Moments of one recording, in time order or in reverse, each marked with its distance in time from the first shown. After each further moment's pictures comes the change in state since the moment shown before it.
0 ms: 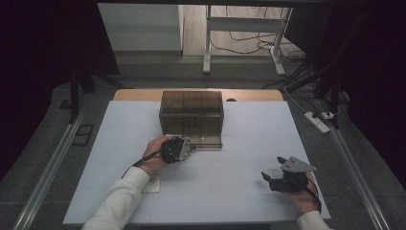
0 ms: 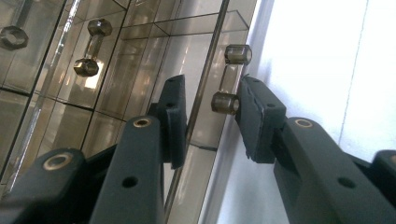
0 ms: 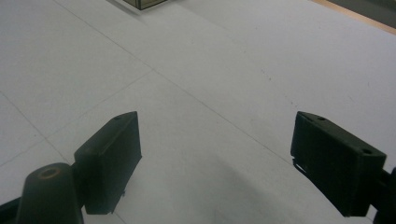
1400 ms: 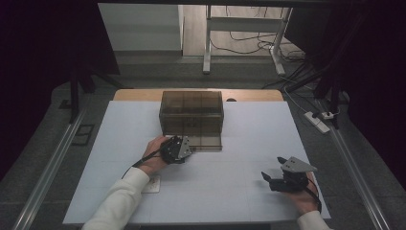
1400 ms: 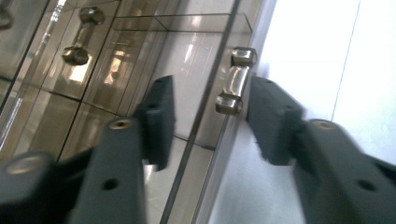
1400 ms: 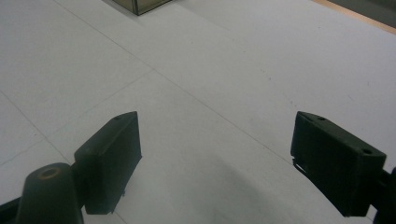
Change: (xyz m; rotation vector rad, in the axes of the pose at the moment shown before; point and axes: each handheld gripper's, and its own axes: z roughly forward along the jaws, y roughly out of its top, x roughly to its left) left arm 0.005 -0.003 -0.002 -0.018 -0.055 -0.099; right arm 0.000 0.000 -0.001 0.000 -0.001 -0.003
